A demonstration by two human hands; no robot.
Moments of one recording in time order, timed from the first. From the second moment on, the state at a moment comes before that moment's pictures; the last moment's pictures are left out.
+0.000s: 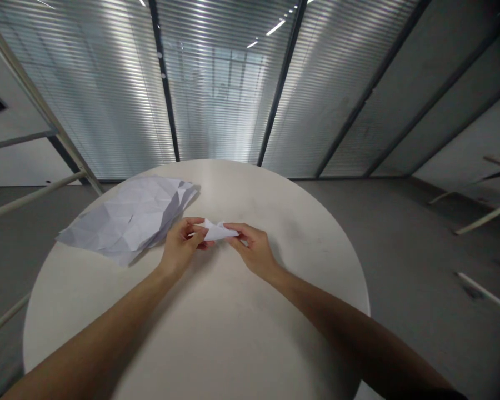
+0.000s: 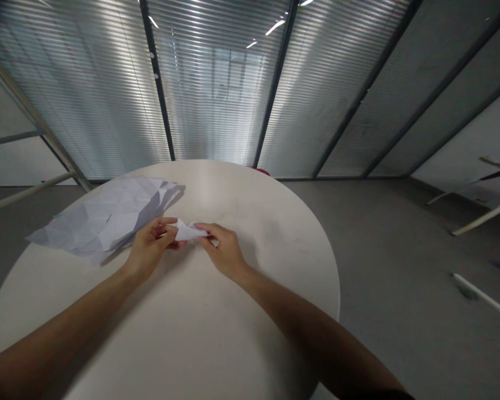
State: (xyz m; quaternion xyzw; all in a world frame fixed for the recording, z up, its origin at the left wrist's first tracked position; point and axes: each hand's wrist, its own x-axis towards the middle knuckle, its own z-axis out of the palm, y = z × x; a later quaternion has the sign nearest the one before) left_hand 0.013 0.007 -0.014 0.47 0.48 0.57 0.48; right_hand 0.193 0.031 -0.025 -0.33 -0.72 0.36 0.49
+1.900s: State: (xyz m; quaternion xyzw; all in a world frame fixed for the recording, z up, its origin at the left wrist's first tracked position) left_hand 0.001 -0.003 -0.010 0.65 0.41 0.50 0.40; right_hand 0.189 0.030 -0.010 -0.29 -0.63 0.50 0.53
